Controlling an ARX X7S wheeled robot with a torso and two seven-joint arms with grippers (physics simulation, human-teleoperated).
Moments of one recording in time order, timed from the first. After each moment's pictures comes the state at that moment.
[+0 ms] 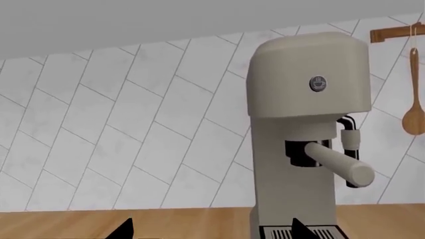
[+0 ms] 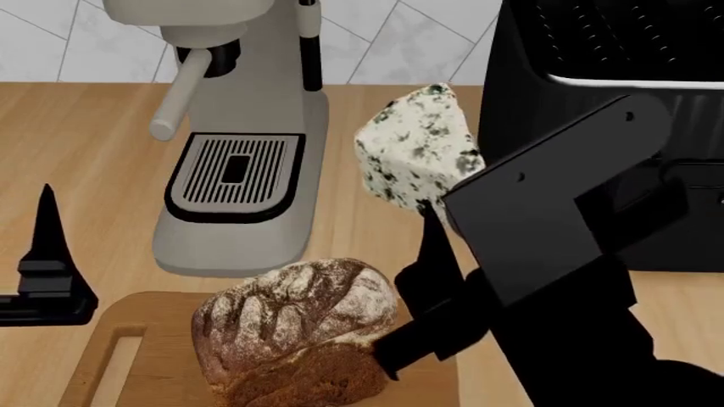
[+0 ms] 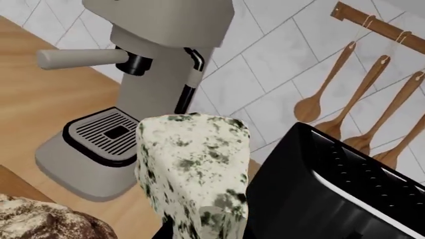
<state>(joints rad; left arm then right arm) -0.29 -0.36 0.09 0.60 -0.29 -0.53 -0.35 0.93 0.57 -0.09 -0.77 1.12 1.54 0.43</state>
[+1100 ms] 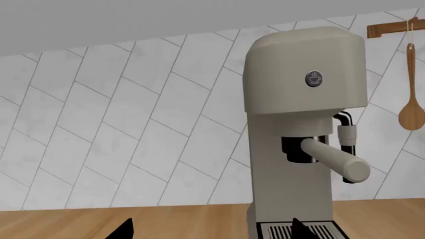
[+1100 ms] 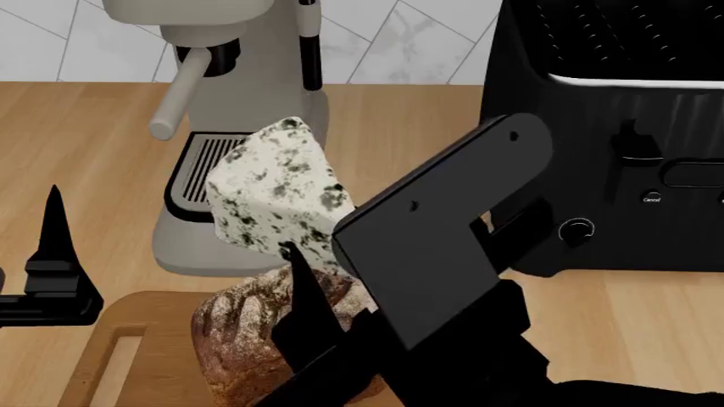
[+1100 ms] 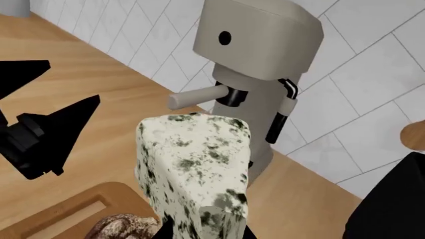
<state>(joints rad) -0.29 -0.14 -0.04 0.62 -0.04 -0.60 -0.07 0.97 0.48 -0.14 -0.72 1.49 1.45 0.62</state>
